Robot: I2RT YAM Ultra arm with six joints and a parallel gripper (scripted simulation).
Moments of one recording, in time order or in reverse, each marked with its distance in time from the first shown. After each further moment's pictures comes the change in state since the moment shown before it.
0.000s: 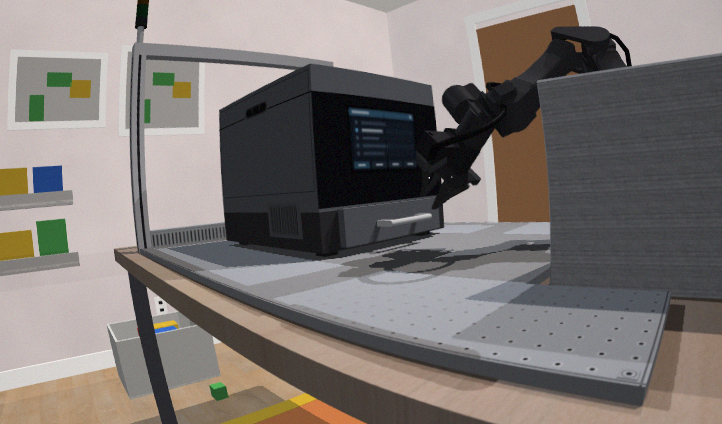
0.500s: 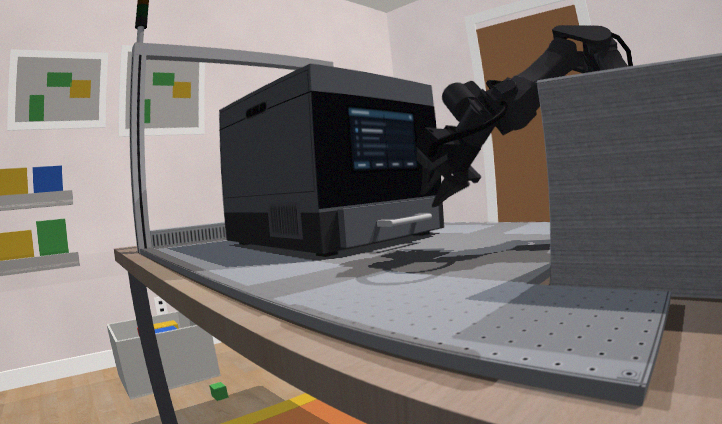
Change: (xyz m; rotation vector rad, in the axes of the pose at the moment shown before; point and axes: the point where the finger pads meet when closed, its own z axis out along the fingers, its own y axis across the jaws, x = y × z) arm -0.001 -0.002 -0.004 0.002 -0.005 0.003
